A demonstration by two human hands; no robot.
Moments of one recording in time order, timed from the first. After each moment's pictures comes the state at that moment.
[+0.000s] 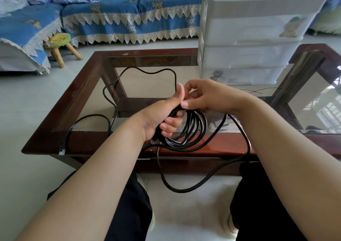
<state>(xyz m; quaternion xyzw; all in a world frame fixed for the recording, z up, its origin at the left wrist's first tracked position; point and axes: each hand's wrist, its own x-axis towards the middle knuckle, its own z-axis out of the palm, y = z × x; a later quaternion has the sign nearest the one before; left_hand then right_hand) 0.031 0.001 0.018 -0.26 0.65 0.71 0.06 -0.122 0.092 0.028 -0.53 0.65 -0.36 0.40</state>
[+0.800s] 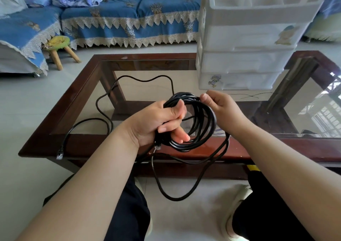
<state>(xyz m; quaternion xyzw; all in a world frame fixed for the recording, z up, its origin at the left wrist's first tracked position) 0.047 0.005 0.024 -0.12 0.65 0.75 0.00 -0.117 0.116 -0.009 -0.47 0.73 -0.48 0.14</state>
